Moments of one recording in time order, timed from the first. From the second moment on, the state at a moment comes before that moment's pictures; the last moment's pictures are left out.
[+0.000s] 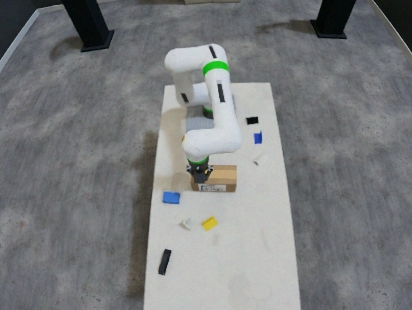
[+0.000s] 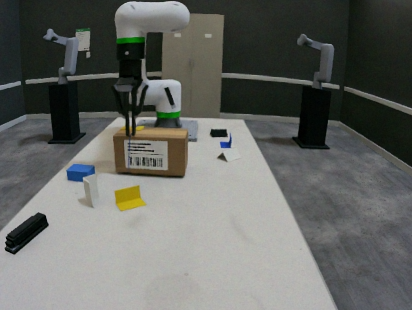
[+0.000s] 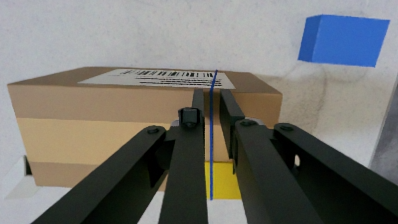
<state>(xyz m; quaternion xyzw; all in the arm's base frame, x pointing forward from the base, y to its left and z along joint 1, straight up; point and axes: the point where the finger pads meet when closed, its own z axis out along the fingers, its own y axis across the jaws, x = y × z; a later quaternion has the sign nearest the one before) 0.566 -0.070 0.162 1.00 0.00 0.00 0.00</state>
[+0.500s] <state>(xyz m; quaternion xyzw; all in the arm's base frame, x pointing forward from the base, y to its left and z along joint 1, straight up) 0.566 -0.070 0.160 1.00 0.00 0.00 0.00</state>
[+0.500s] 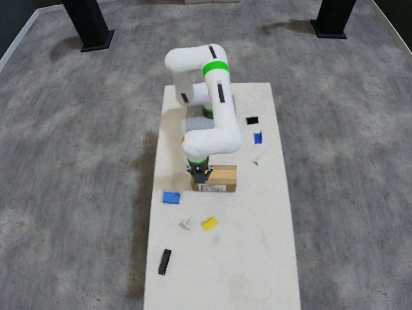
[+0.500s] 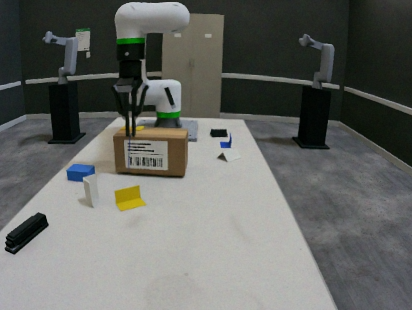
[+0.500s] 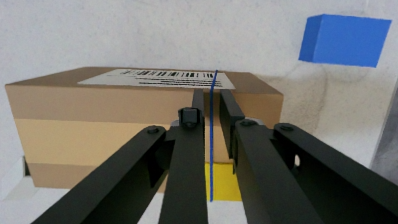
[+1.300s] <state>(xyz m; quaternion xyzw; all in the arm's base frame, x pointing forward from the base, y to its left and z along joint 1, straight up) 0.566 -0.070 0.159 1.00 0.00 0.00 0.00</state>
